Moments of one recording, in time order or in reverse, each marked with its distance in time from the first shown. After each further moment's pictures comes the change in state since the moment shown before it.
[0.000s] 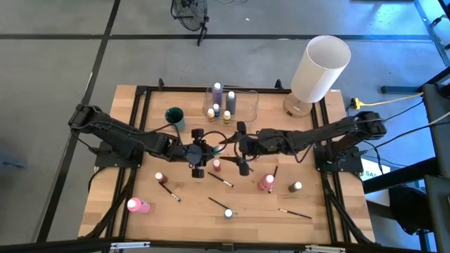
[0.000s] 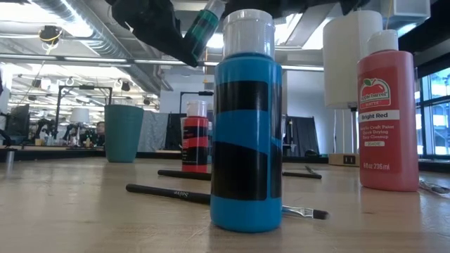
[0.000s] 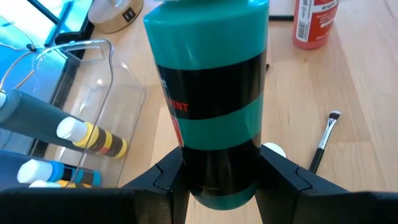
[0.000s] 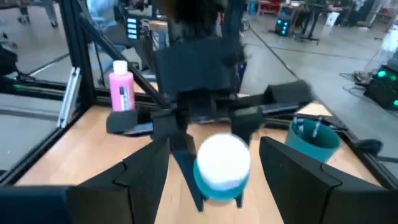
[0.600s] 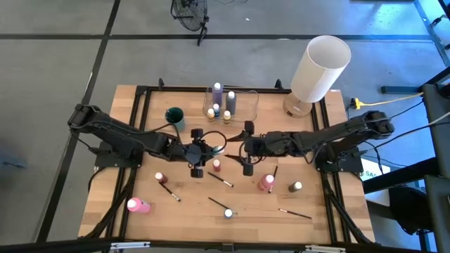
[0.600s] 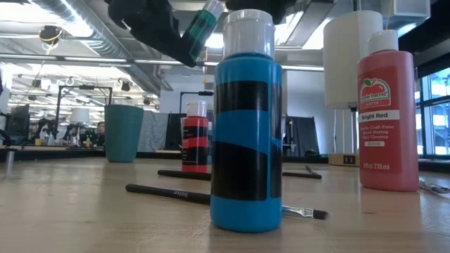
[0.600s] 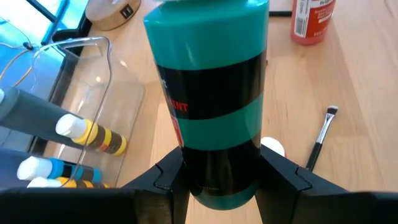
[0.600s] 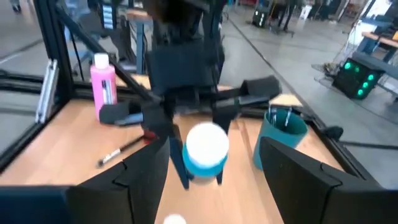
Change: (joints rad) left arm 0.000 0.000 0.000 -0.015 0.008 0.000; right arm 0.055 -0.087 0.000 -0.134 0.158 0.003
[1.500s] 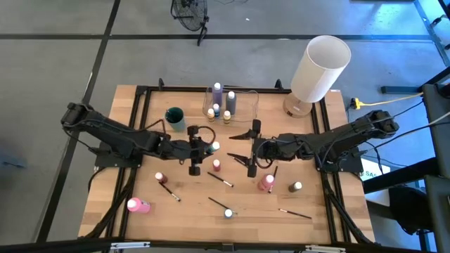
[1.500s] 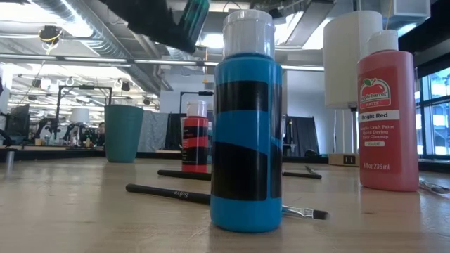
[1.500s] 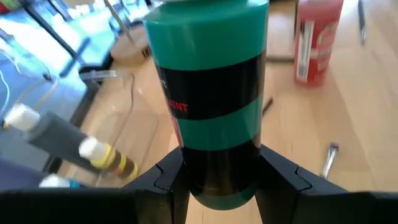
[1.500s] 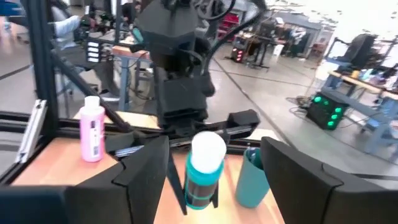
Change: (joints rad) left arm -0.001 -0.103 -0.097 0.133 -0.029 0.033; right arm 0.077 -0.070 -0.001 0.091 0.109 -0.064
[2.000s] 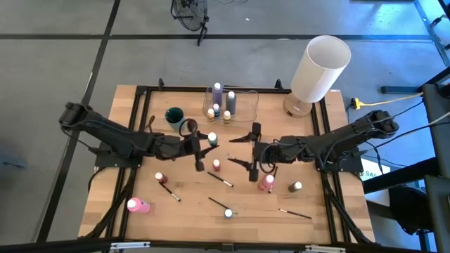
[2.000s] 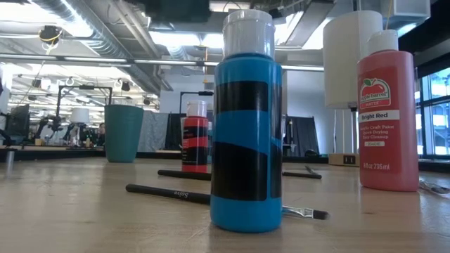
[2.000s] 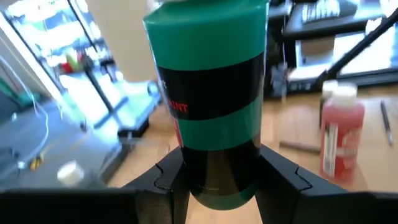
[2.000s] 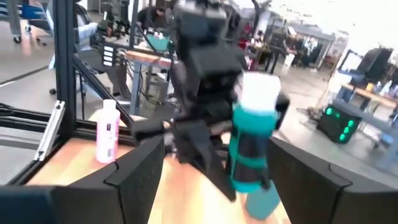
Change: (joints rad) left arm -0.008 -0.063 -0.123 0.440 -0.104 0.080; right arm 0.020 0.002 -0.003 0.068 0.038 -0.078
